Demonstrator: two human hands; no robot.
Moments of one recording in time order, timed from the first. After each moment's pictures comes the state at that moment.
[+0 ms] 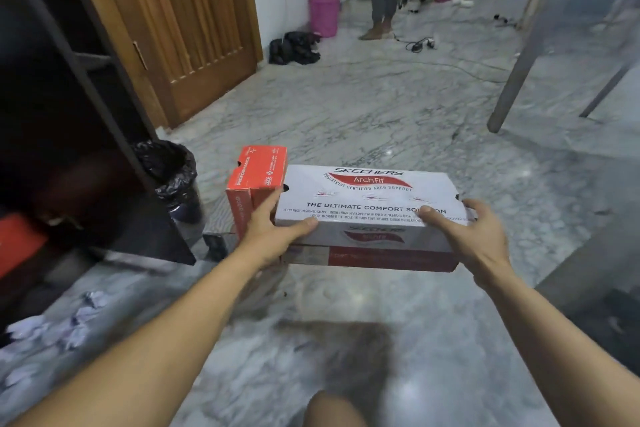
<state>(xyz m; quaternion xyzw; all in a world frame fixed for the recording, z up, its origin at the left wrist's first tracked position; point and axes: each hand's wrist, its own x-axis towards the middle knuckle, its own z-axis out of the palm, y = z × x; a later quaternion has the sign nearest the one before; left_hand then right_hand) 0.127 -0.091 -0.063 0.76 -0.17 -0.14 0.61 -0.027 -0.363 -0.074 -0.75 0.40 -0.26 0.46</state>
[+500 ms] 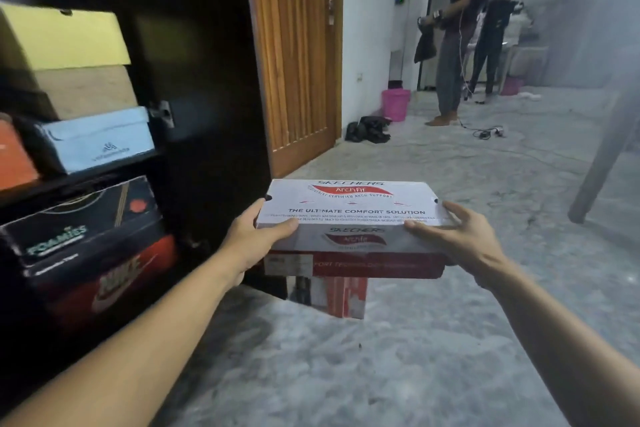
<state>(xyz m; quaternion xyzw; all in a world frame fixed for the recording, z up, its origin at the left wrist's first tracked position) 0.092 0.104 0.078 0.79 -0.08 -0.02 0.60 0.006 -0.206 0.067 -0.80 0.17 -0.22 0.53</state>
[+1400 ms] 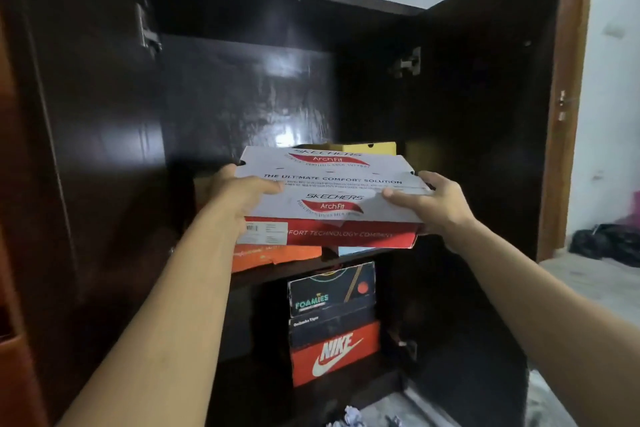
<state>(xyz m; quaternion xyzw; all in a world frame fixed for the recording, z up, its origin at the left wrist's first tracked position) 0.021 0.455 0.323 0.69 0.15 0.34 0.62 0.141 0.198 0.288 -0.74 -0.18 -0.12 0.63</state>
